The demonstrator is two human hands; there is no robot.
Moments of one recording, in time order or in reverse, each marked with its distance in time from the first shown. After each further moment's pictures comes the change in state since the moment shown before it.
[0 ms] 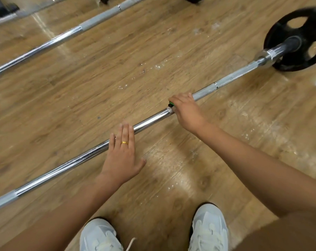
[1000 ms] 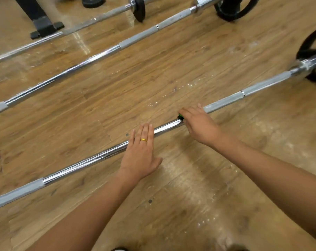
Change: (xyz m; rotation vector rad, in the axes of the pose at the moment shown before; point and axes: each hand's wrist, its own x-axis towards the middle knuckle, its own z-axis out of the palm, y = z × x) left_hand 0.072 -0.064 -0.008 0.021 0.028 -0.026; right_hand 0.082 -0.040 0.018 -0.042 -0.088 -0.140
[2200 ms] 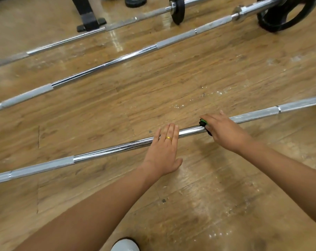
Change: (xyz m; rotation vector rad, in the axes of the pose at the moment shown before) left_hand 0.001 0.002 -0.006 -0.003 -0.015 -0.021; right_hand 0.016 0.004 -0.006 0.021 -0.065 -0.094
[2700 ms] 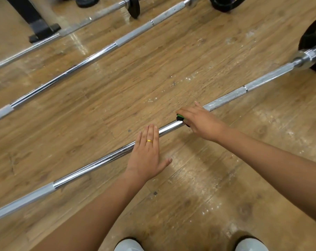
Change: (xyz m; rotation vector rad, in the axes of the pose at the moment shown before) left_hand -0.020 0.012 0.010 0.009 0.002 0.072; right_hand -0.035 -0.003 0.005 0.009 0.037 -0.003
